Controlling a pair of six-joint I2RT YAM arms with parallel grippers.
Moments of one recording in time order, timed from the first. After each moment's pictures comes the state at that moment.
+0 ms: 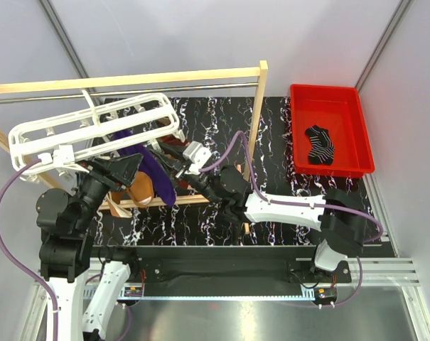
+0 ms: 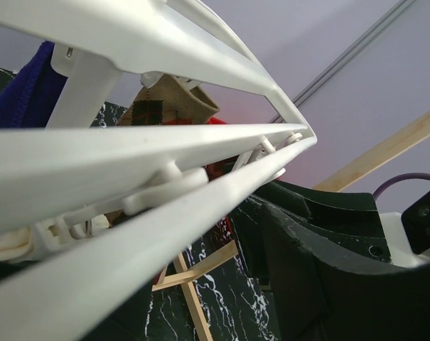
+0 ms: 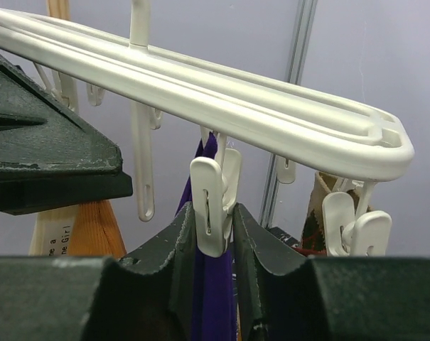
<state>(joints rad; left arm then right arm) -0.07 0.46 1.02 -0.47 0.30 -0.72 1.20 1.67 1.17 1.04 0.18 -0.22</state>
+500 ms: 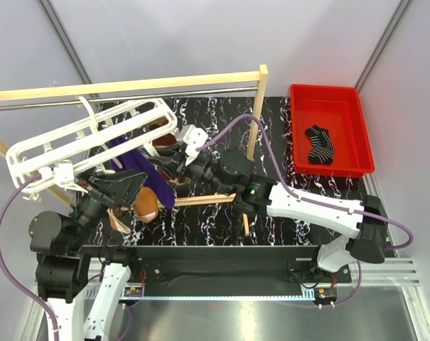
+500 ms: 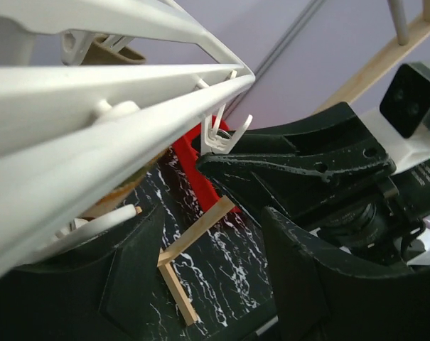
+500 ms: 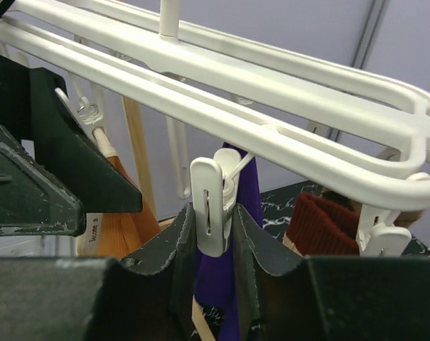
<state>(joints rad) -0.07 0.34 1.01 -0.50 0.45 -0.73 1.19 1.51 1.34 0.44 0.04 -0.06</state>
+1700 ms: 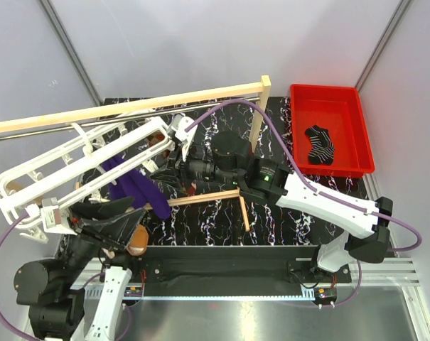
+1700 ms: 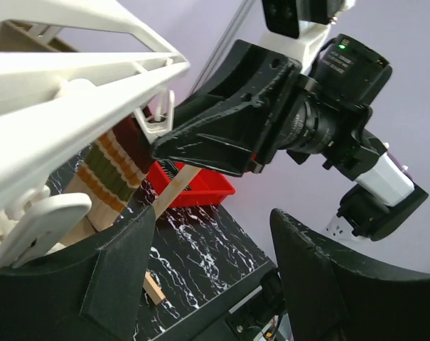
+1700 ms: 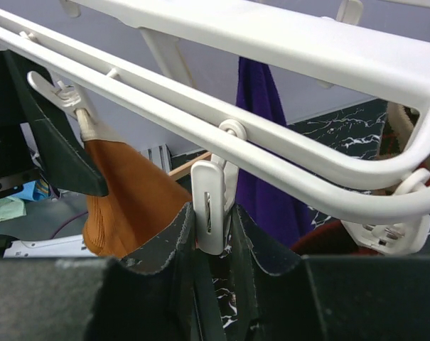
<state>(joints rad) -0.07 0.12 1.03 -0.59 0.54 -0.78 1.19 1.52 1.65 -0.18 -0.16 0.15</state>
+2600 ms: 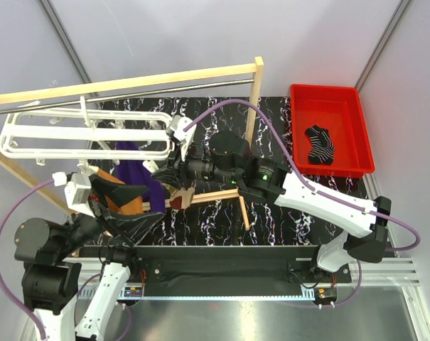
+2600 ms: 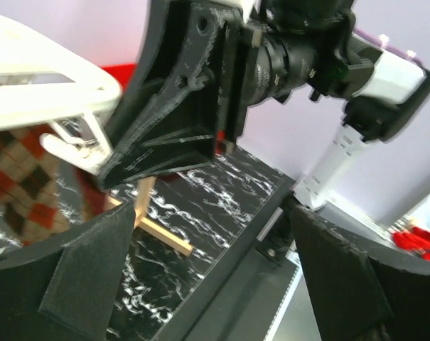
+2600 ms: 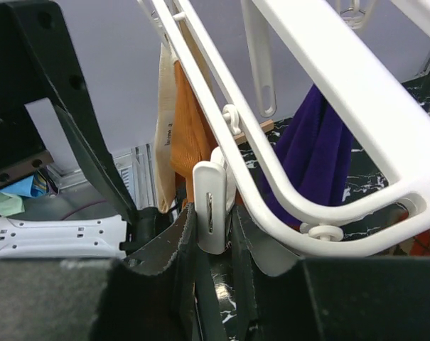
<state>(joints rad) -0.13 0.36 1.17 -0.64 0.81 -0.45 1.18 1.53 1.65 -0.20 -0.16 0.15</state>
